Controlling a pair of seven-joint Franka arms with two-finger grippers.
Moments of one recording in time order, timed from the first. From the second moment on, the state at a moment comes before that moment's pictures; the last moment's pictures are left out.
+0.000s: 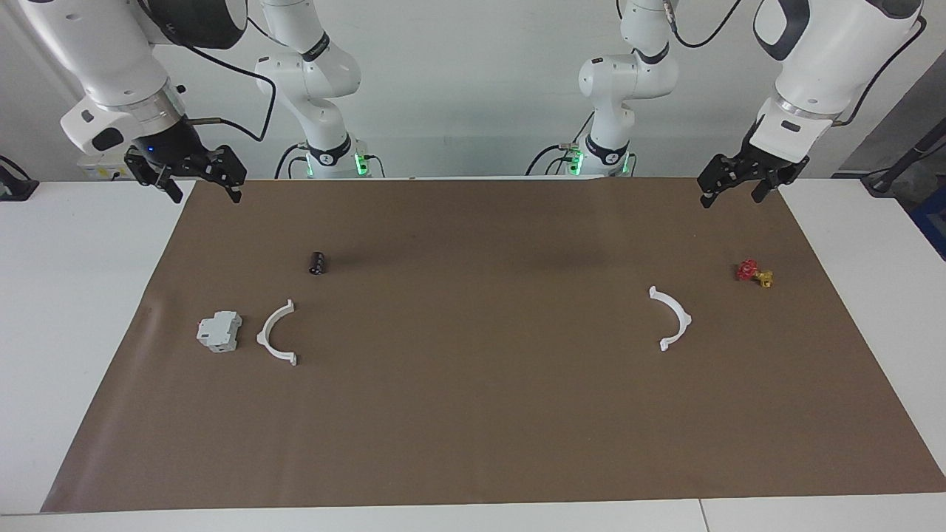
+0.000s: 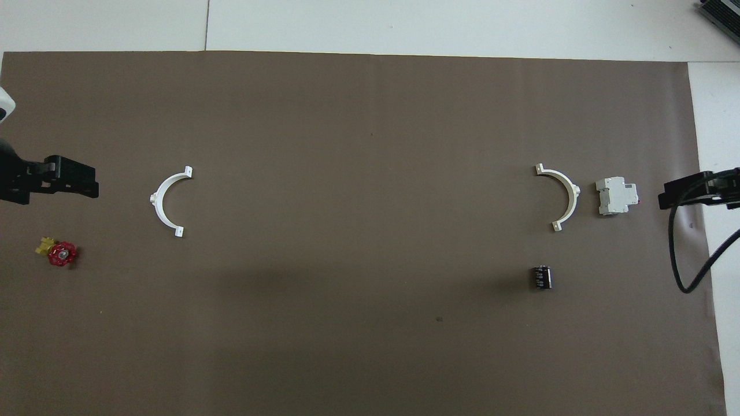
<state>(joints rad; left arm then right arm) -0.02 -0.01 -0.05 -1.60 0.00 1.55 -0.10 0.06 -0.03 -0.13 -1.61 -0.02 1.53 -0.05</state>
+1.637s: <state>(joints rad) 0.01 -0.02 -0.03 -1.60 0.00 1.55 -0.10 0.06 0.29 -0.13 -2.00 0.10 2.38 -0.50</state>
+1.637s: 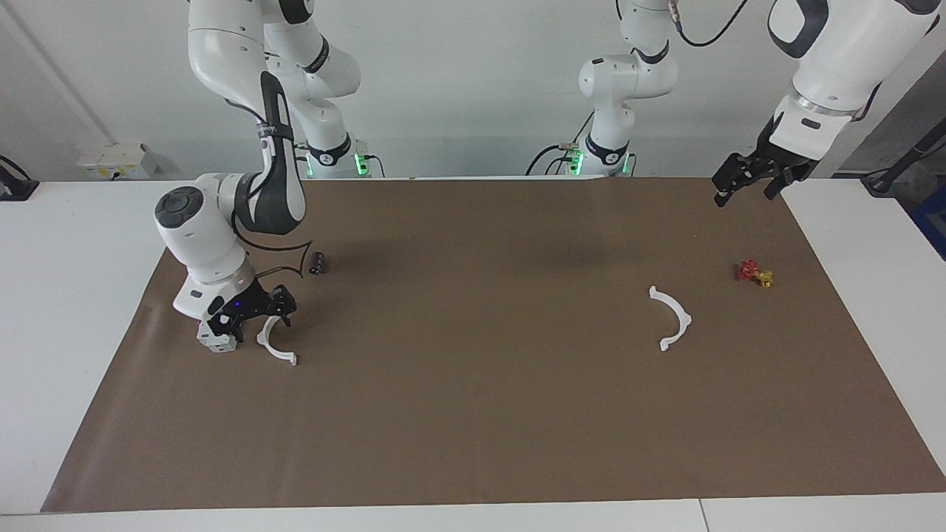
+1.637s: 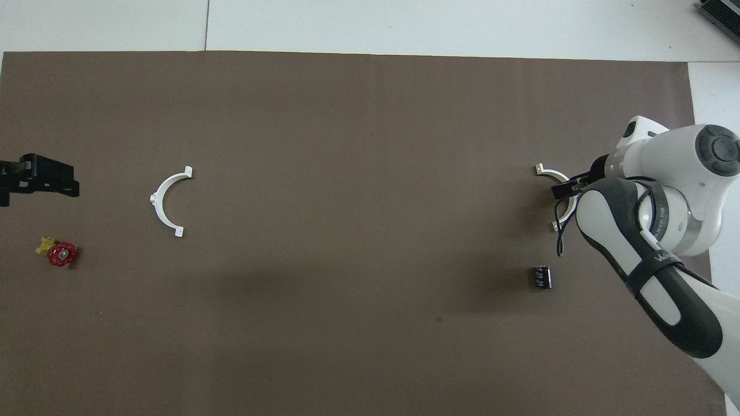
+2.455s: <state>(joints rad) 0.01 -0.02 -0.03 -1.60 0.00 1.55 -0.10 0.04 0.33 -0.14 -2.06 0.10 2.47 -0.60</state>
